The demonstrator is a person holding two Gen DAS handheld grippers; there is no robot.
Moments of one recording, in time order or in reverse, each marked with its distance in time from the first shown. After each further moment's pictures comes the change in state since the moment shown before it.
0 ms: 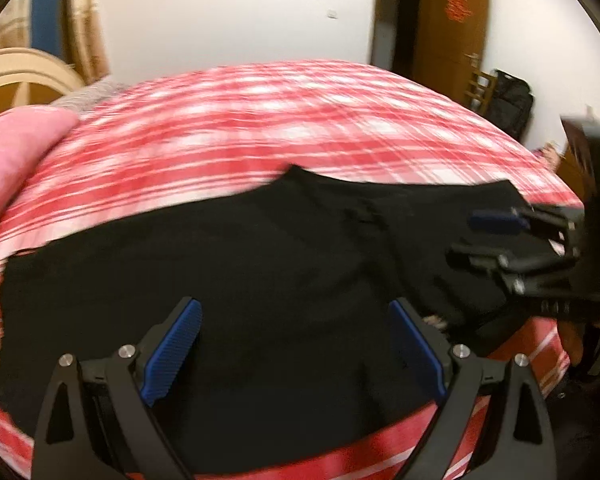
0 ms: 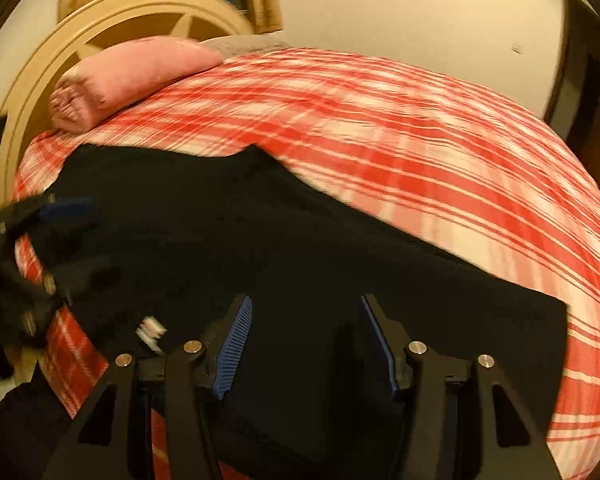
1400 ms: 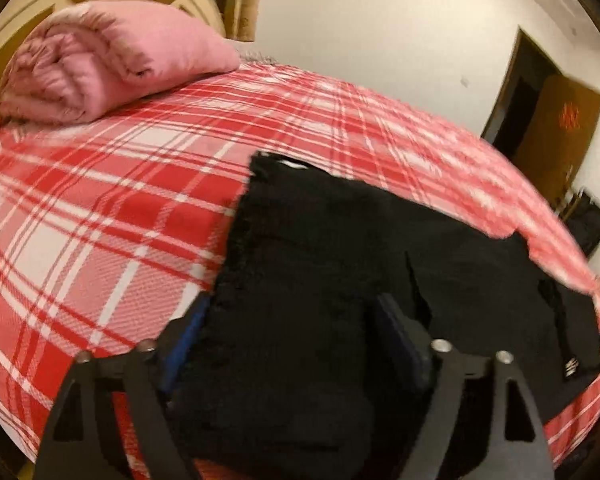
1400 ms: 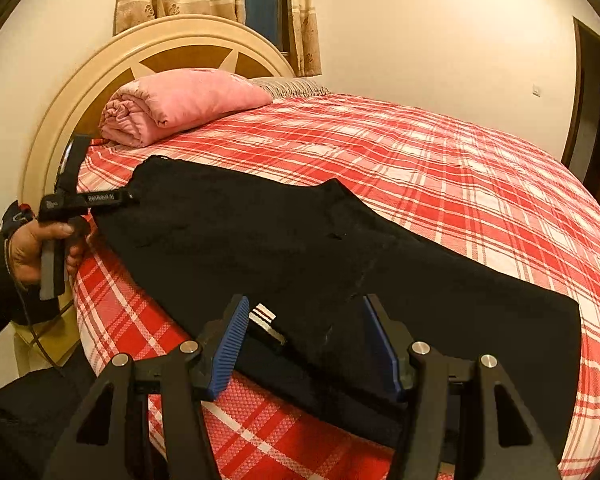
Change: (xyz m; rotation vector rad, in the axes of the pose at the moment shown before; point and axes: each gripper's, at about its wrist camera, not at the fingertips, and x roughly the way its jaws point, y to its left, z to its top) left arm 0.007 0.193 -0.051 -0.385 -0.079 0.145; right arm -0.054 0.048 -0.034 -0.053 -0.190 0.074
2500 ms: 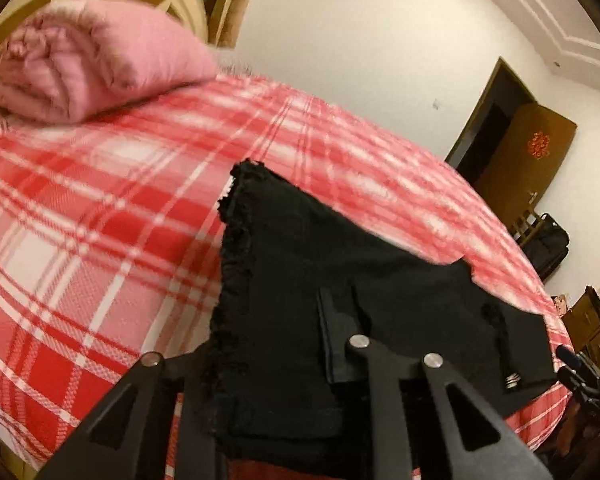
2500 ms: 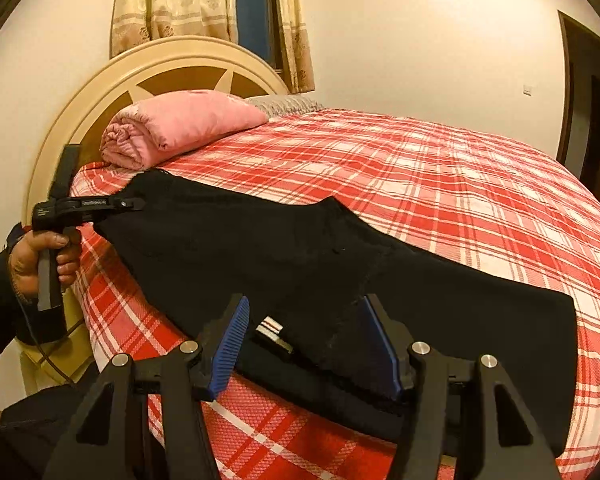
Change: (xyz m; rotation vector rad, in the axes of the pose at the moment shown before) left arm -0.050 0.002 0.012 -0.084 -0.061 -0.198; right arm -0.017 -0.007 0.003 0.050 -0.066 0.012
